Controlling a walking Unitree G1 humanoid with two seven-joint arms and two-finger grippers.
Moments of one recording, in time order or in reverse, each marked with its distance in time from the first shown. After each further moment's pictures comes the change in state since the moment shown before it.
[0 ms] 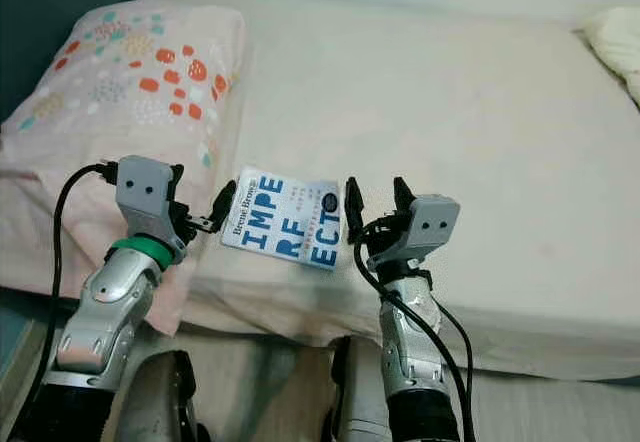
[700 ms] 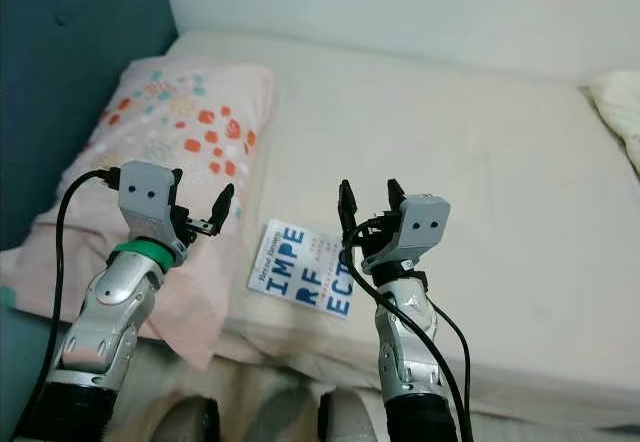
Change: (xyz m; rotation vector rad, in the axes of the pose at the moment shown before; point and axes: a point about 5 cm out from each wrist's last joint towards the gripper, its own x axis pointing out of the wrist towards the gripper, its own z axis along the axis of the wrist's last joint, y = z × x) left arm 0.001 0.000 -0.008 0.004 0.001 0.013; right arm -0.001 0.003 -0.001 -0.015 0.020 -0.002
